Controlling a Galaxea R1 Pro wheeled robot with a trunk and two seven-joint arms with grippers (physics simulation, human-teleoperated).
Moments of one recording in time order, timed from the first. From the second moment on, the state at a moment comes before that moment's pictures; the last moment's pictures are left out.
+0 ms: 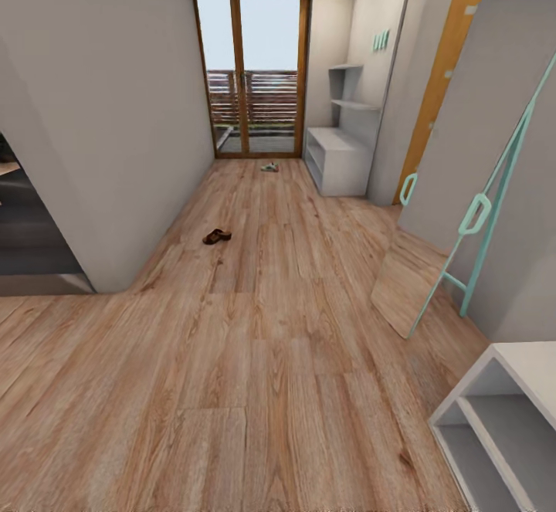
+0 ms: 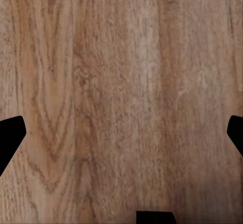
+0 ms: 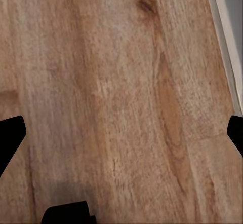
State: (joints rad) left arm -0.15 0.08 0.00 -0.39 0.00 -0.20 0.01; right arm -0.04 -0.09 -0.15 -0.47 0.00 -0.28 0.00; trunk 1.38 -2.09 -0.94
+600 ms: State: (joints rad) left arm -0.15 0.08 0.00 -0.39 0.00 -0.20 0.01; right arm -0.04 -0.09 -0.15 -0.47 0.00 -0.28 0.01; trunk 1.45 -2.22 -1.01
